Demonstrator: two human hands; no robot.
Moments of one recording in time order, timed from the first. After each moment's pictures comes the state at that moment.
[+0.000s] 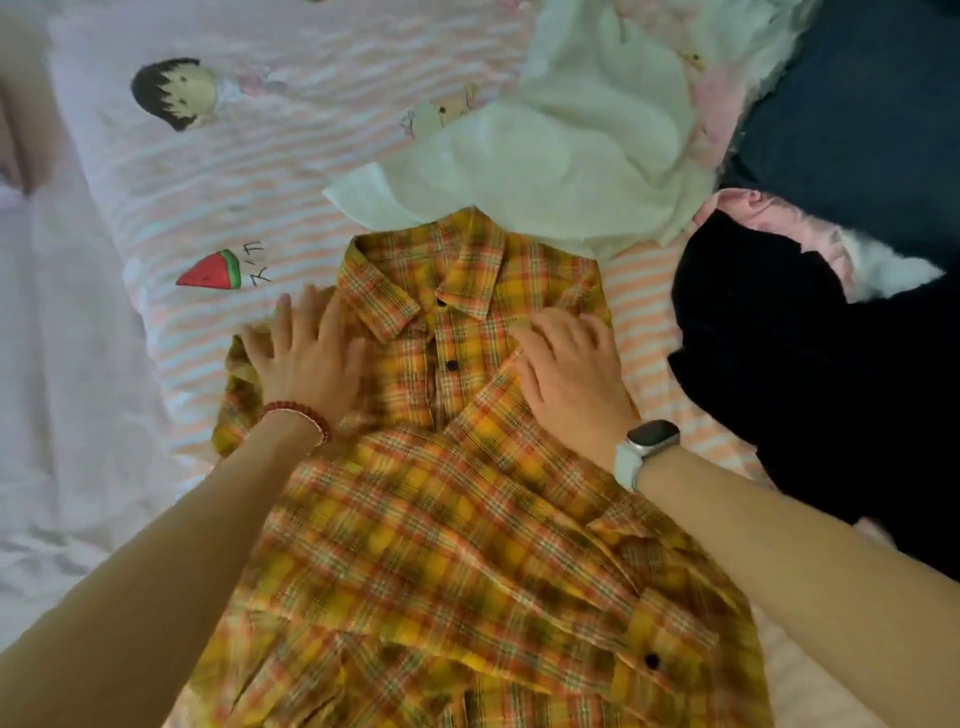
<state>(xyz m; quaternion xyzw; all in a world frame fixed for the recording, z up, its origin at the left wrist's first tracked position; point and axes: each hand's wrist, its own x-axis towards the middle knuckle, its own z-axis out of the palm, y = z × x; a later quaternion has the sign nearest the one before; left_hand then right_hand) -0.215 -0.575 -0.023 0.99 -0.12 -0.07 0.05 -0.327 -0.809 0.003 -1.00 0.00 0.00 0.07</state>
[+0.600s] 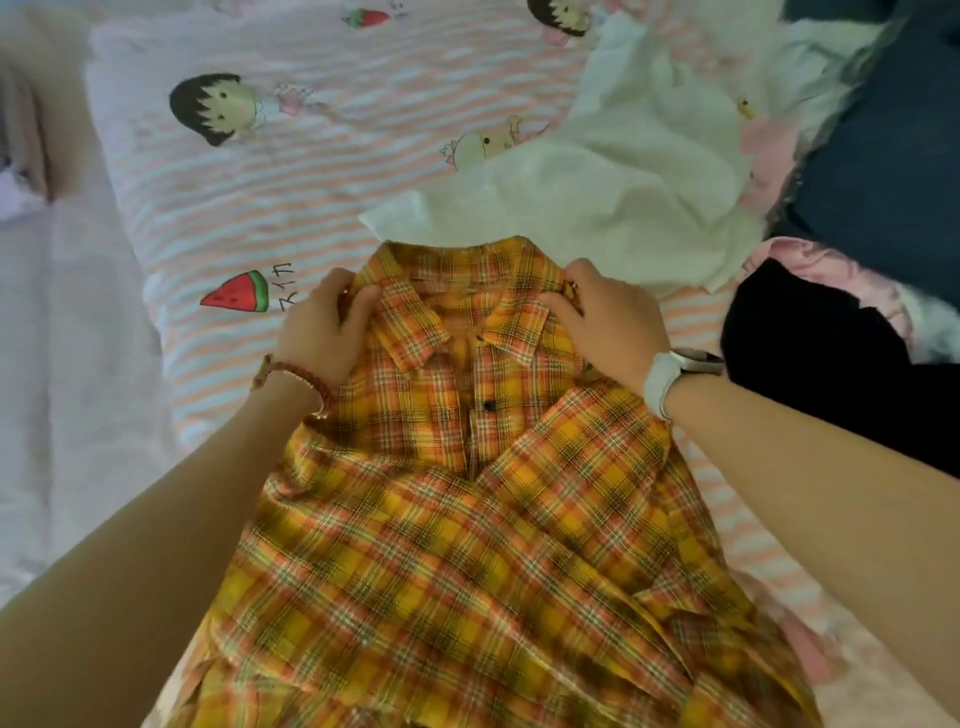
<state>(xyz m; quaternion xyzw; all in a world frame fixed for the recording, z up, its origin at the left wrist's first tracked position) -0.146 -0.576 -0.013 0.94 -0.12 0.00 0.33 -0.224 -0.833 0.009 -0.99 0.06 -0.04 0.14</state>
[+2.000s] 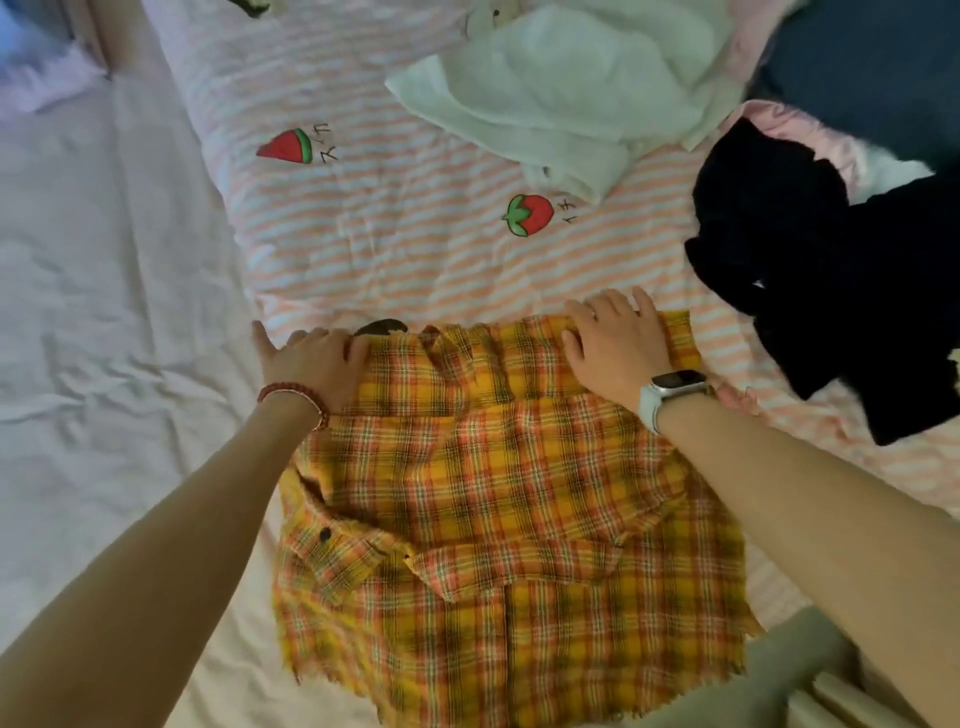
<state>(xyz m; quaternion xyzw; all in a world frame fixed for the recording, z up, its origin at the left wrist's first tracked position) -0.340 -0.477 0.004 0.98 -0.10 -0.18 -0.01 -0.425 -0.772 0.010 -0.99 0.02 0.12 -0.02</state>
